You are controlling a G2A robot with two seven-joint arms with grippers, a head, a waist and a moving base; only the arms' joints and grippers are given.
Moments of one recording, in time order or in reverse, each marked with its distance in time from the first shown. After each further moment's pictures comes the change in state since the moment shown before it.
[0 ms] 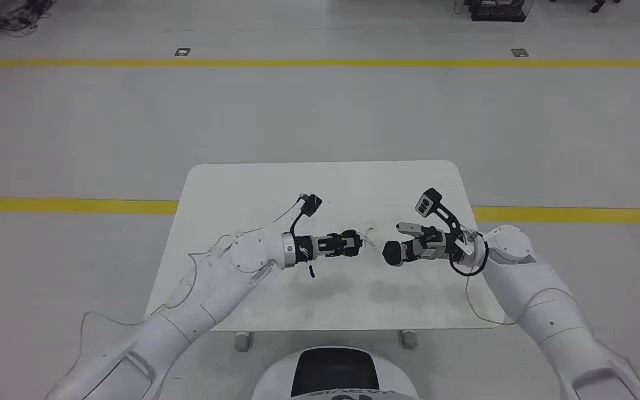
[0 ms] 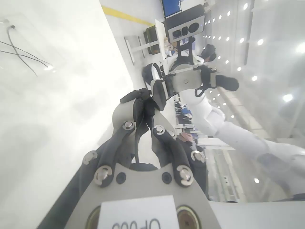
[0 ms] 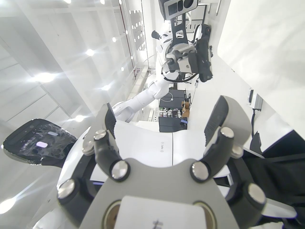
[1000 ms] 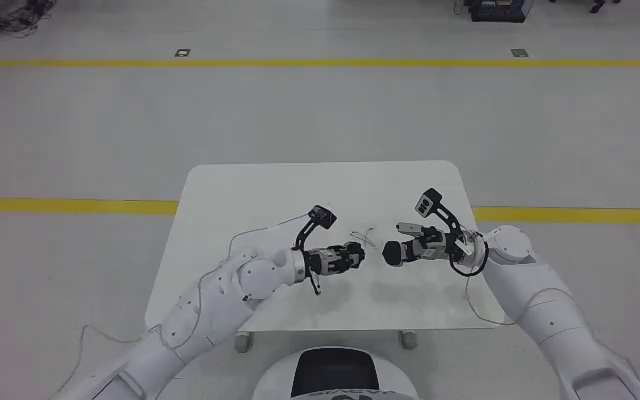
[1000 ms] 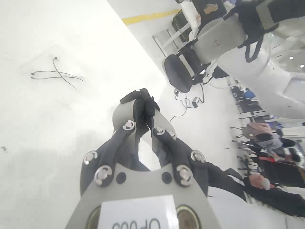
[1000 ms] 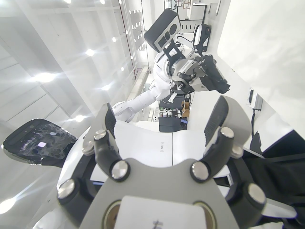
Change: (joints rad) left arm 0.079 0.045 0.037 -0.187 0.513 0.008 0.237; right arm 0.000 0.000 0.000 0.000 0.000 0.000 0.000
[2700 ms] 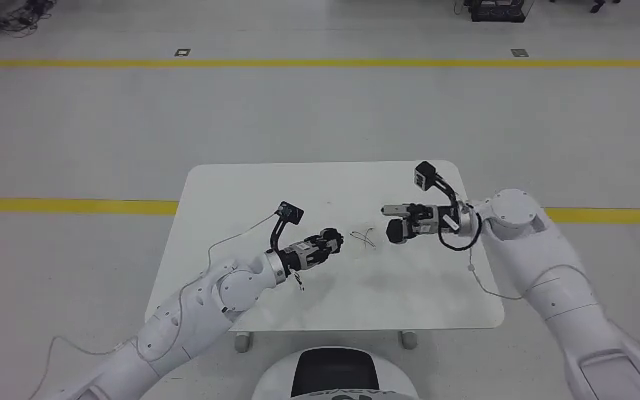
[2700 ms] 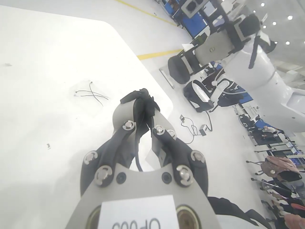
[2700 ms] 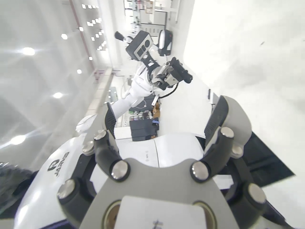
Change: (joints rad) left arm 0.052 0.122 0.001 -0.048 -0.055 0.000 0.276; right arm 0.155 0.019 -0.007 -0.137 -0.390 0.192 -0.121
